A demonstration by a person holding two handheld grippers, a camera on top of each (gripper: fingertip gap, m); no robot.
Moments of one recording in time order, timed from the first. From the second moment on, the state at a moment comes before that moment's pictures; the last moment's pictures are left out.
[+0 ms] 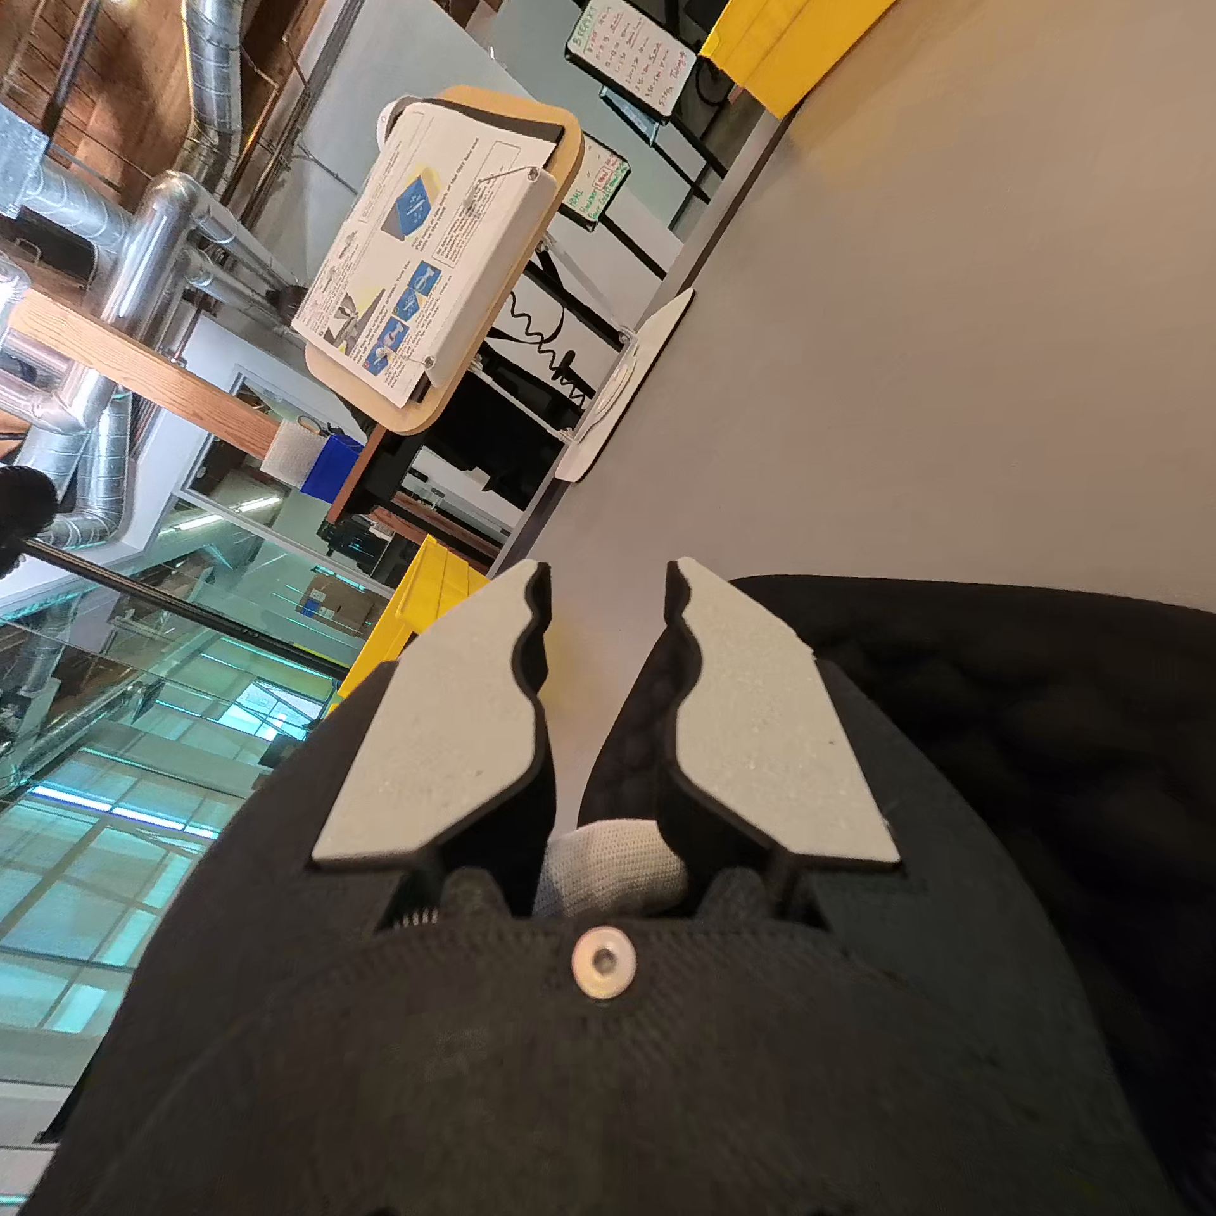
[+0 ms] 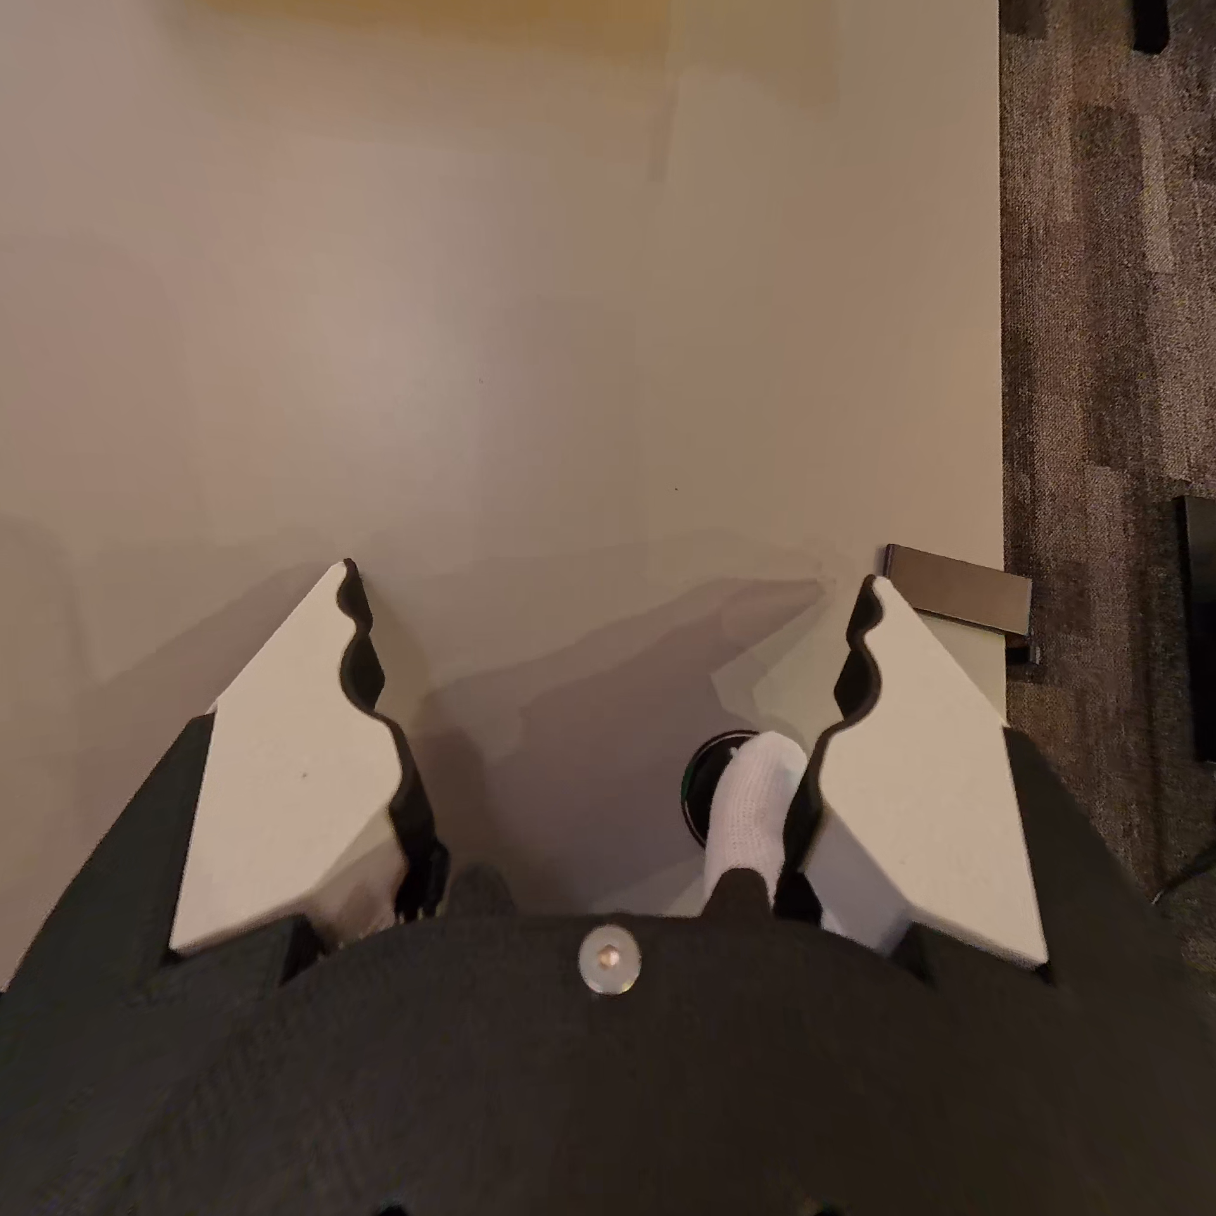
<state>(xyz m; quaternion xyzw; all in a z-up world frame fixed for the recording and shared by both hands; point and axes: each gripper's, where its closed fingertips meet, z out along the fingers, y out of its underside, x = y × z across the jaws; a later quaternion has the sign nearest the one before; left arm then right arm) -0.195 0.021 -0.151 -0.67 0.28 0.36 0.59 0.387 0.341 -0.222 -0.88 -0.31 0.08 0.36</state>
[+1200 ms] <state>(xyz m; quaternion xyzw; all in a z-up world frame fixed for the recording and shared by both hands) -0.199 0.029 -0.197 -0.67 0.27 0.37 0.58 0.390 0.345 -0.265 -0.88 -0.29 0.07 0.37</state>
